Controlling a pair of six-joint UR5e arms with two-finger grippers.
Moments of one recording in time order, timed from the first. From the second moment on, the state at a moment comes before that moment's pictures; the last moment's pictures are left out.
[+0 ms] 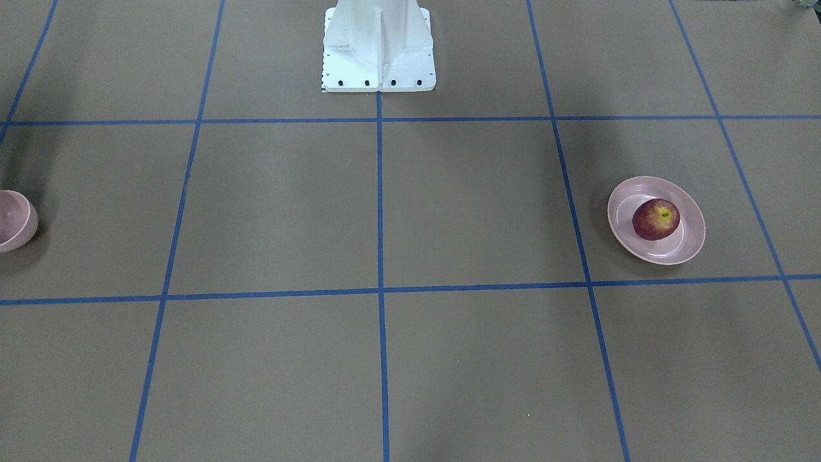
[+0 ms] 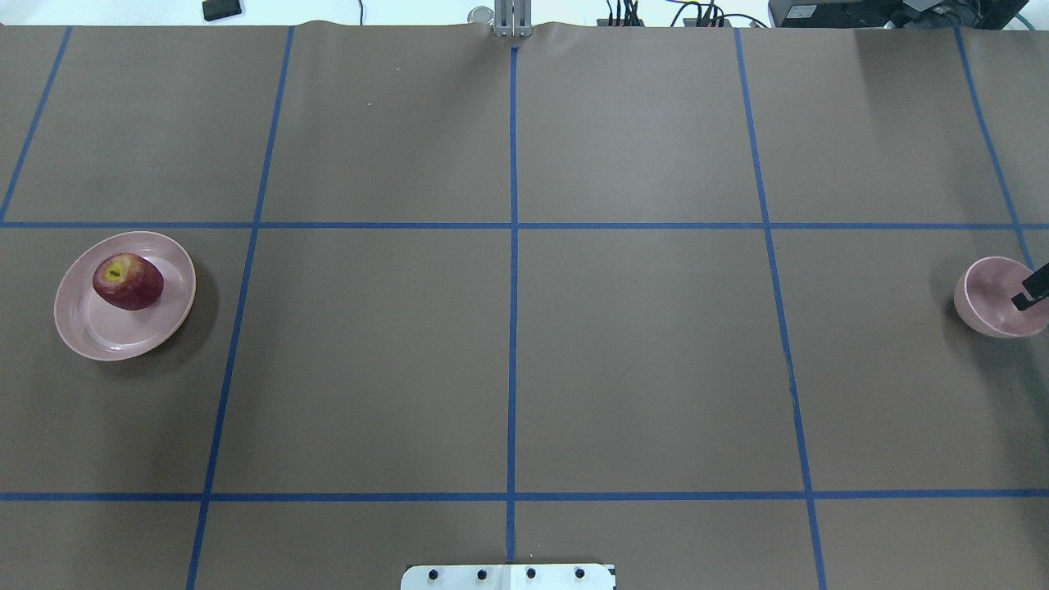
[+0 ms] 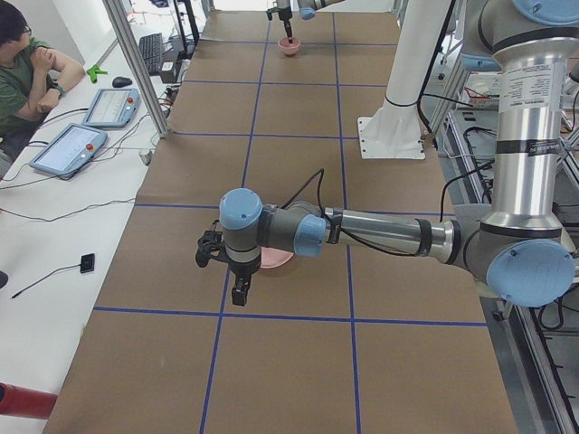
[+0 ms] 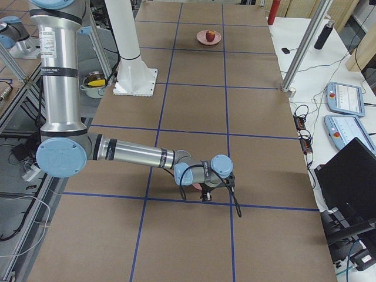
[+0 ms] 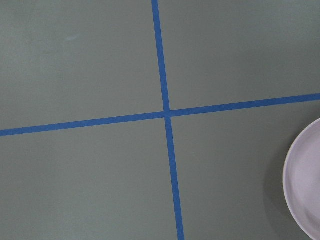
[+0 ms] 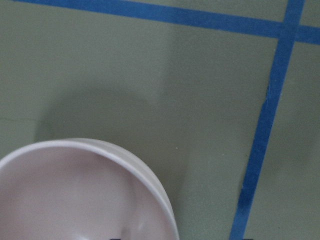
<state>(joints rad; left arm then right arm) -1.50 -1.54 -1.70 -1.65 -2.29 -0.06 1.29 -1.56 1.35 -1.29 2.45 0.08</state>
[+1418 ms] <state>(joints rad) -1.37 -1.54 -1.70 -1.76 -2.30 -0.40 1.35 -1.46 1.64 -1.29 2.68 0.63</state>
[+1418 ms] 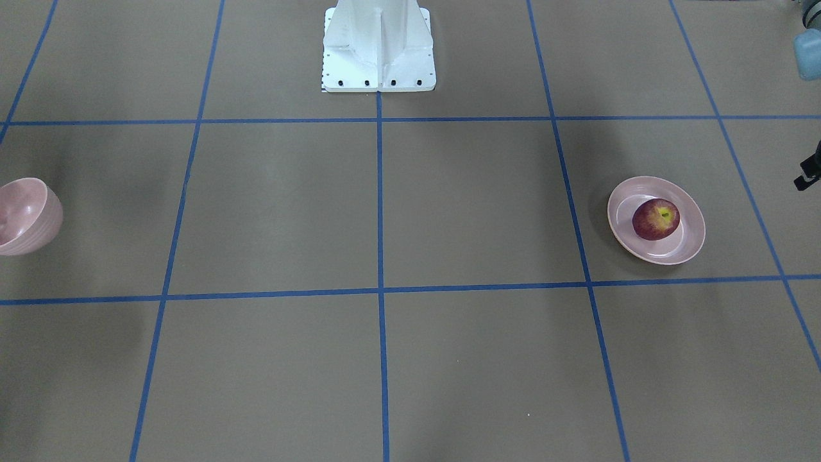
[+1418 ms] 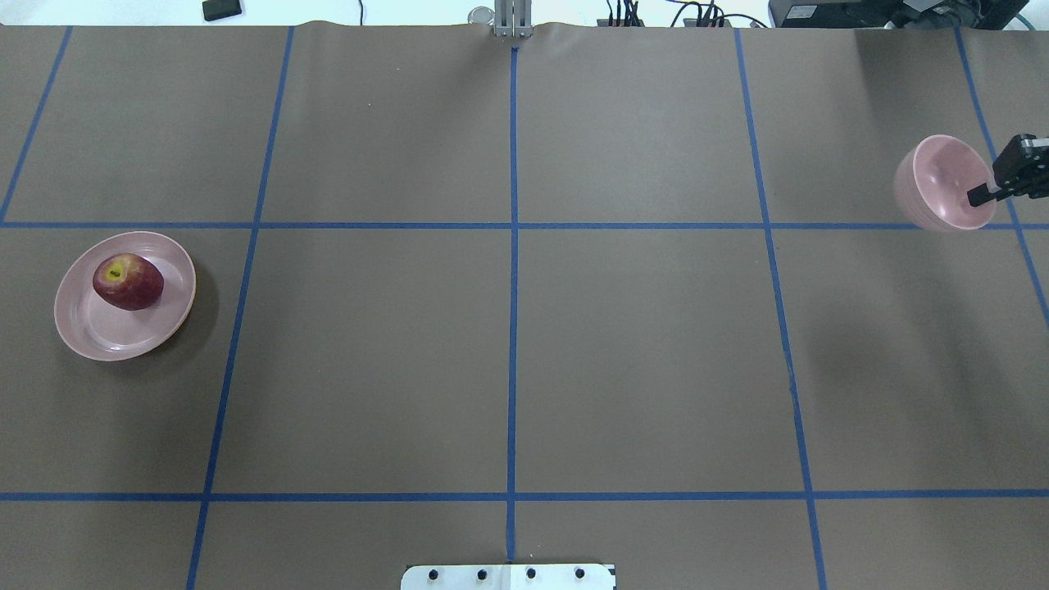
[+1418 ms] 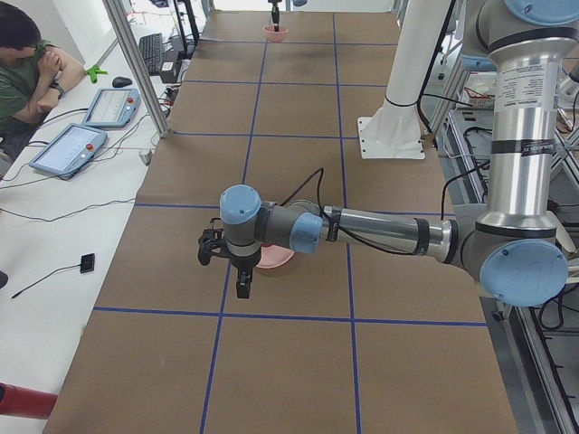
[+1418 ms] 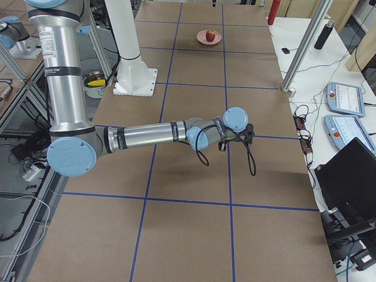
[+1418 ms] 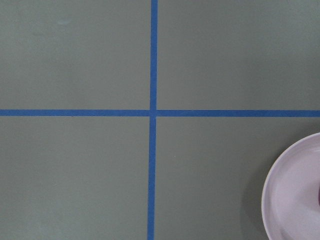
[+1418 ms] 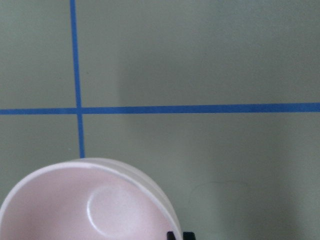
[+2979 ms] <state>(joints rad) -0.99 -1.65 -1.69 -1.99 -2.23 -0.95 1.17 -1.26 1.74 -1.29 2.62 1.04</state>
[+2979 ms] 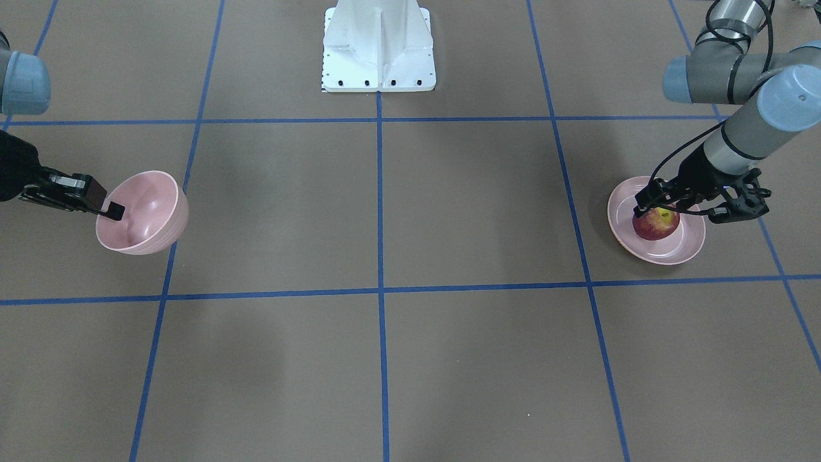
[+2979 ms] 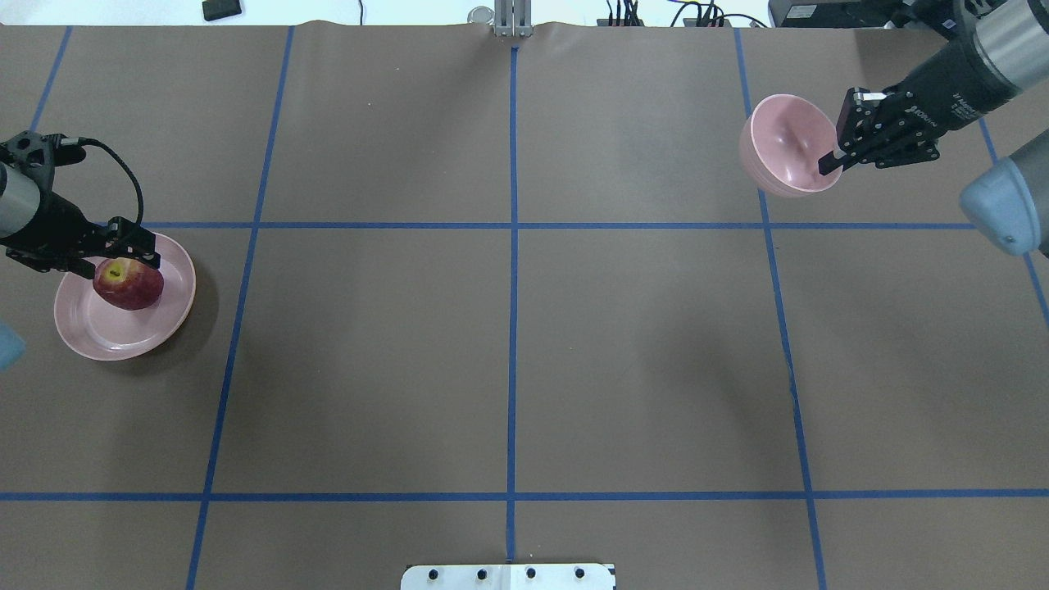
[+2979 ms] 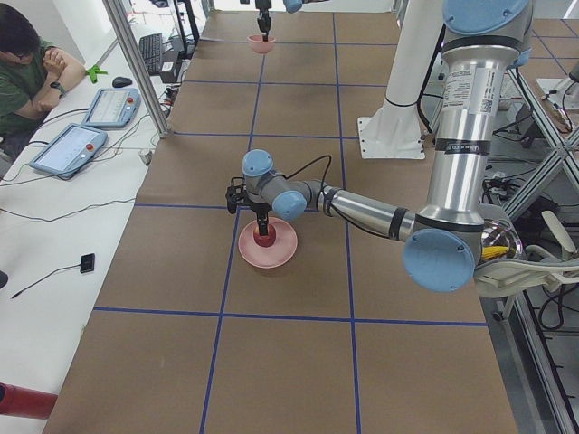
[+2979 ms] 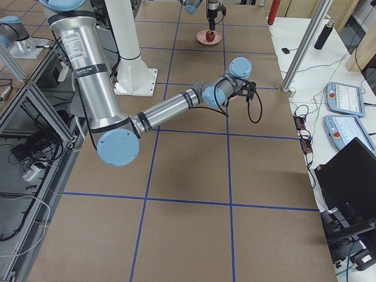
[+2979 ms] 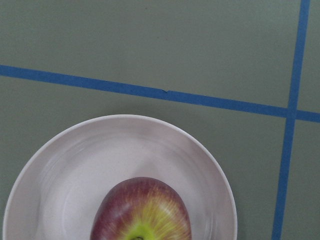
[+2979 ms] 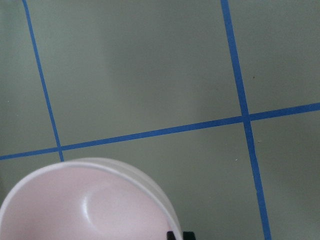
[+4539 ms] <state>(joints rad) -0.98 -1.66 -1.65 -1.96 -2.20 -0.89 1.17 -1.26 1.75 -1.29 2.62 1.04</state>
